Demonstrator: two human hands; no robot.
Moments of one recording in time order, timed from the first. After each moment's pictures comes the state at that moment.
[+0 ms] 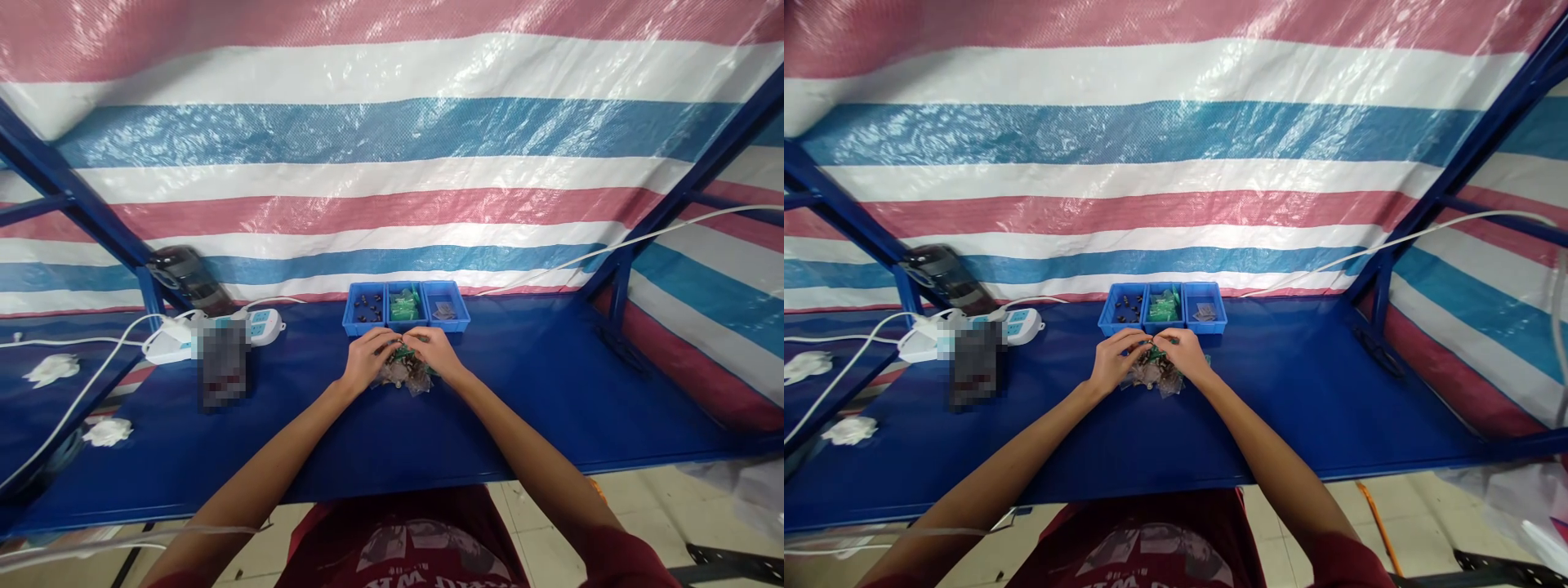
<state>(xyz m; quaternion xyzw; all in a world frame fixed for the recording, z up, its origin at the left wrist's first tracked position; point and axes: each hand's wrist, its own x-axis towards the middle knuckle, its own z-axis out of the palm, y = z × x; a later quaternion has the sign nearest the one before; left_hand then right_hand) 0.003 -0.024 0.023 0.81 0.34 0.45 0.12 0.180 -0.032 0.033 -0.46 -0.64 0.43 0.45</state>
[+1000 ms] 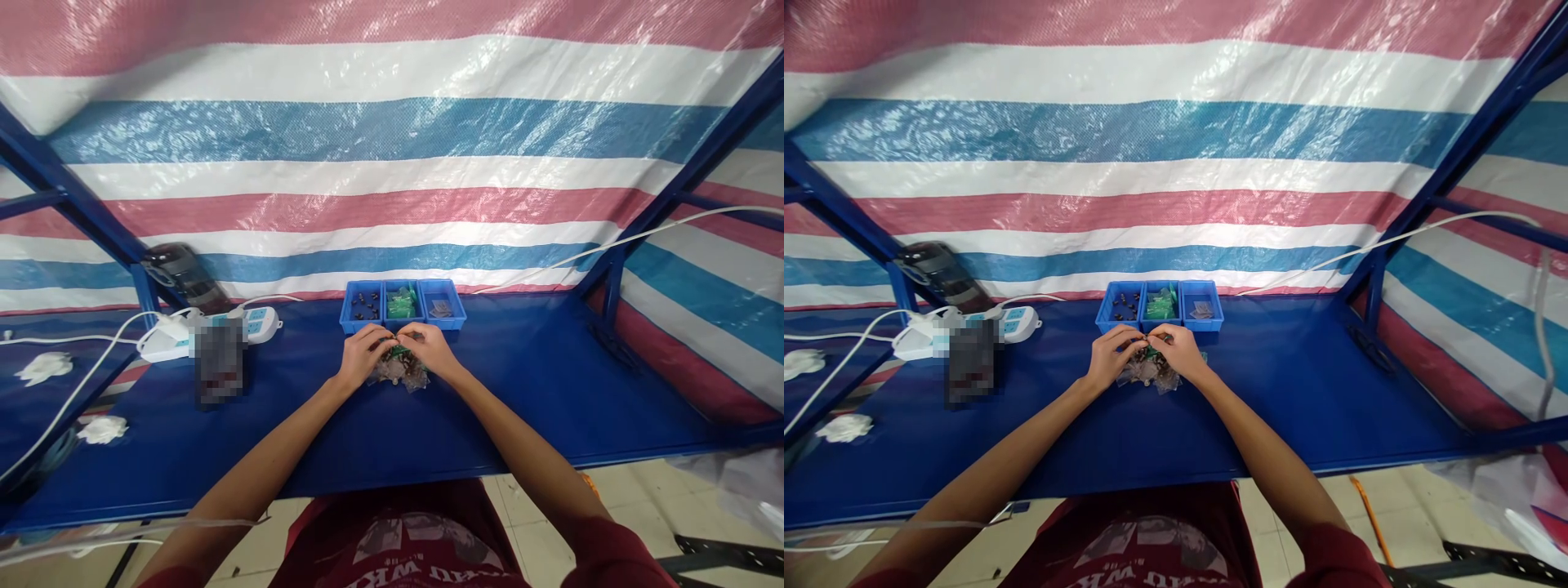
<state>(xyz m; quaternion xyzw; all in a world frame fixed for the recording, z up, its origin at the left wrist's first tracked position) 0.002 -0.023 0.024 0.80 0.35 0.46 0.13 0.180 -0.033 0.036 -0.42 -0.67 0.40 0.46</state>
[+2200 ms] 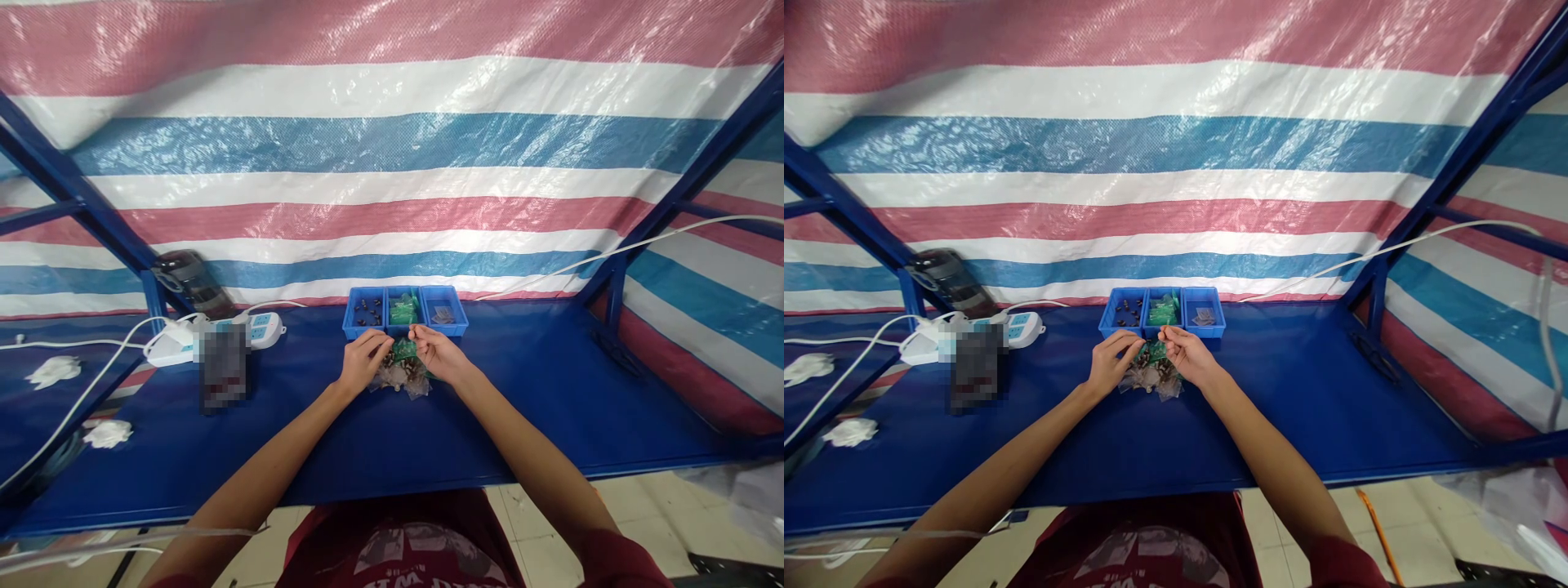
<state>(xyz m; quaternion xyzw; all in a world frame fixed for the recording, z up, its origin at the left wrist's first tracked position) 0.000 -0.024 0.029 0.81 0.33 0.48 0.07 0.186 -0.027 0.039 -0.24 -0.23 0.79 0.52</state>
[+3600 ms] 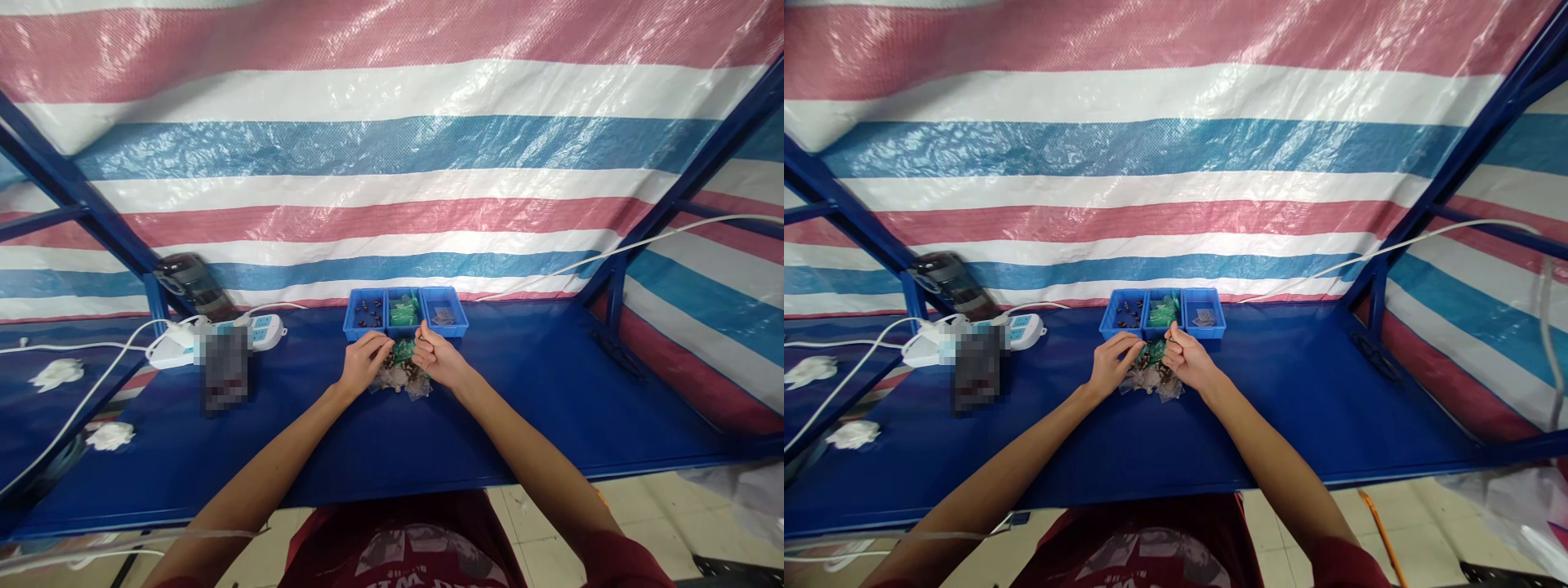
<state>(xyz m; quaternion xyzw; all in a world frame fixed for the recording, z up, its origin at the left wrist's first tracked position) -0.002 -0.023 0.025 0.81 0.34 0.47 0.08 0.181 -0.033 0.042 -0.23 -0.24 0.80 0.50</state>
